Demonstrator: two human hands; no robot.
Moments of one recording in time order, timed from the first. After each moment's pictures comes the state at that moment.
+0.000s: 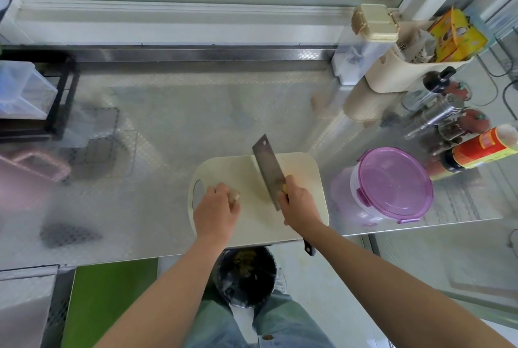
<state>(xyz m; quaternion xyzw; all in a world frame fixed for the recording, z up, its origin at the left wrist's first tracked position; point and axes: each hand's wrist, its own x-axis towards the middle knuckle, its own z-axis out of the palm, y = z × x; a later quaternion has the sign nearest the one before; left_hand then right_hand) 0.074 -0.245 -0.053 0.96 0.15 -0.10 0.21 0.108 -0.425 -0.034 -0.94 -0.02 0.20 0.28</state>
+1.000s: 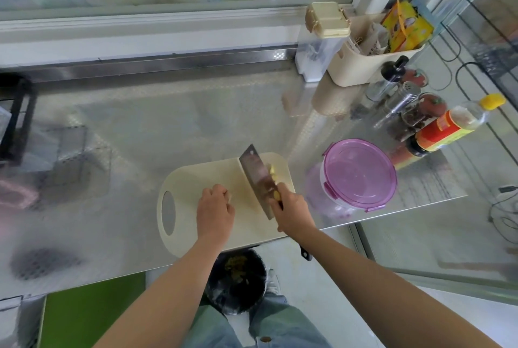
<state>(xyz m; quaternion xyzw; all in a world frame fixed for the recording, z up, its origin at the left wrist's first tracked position) 0.089 -0.301 -0.055 0.95 0.12 -0.09 0.29 0.095 -0.477 -0.044 -0.93 0.04 0.18 0.32</state>
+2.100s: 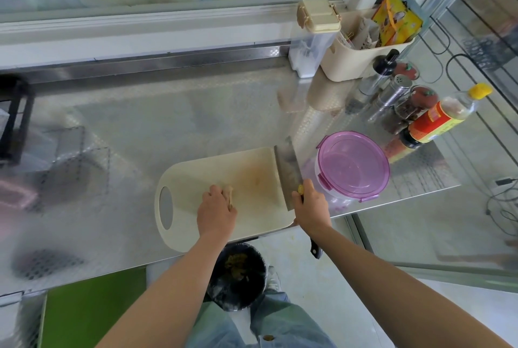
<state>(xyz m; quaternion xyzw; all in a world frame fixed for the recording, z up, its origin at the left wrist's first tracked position) 0.078 -0.311 -0.055 0.94 0.16 -0.16 0.26 0.080 -0.513 -0.051 -0.93 0.16 0.12 0.30</state>
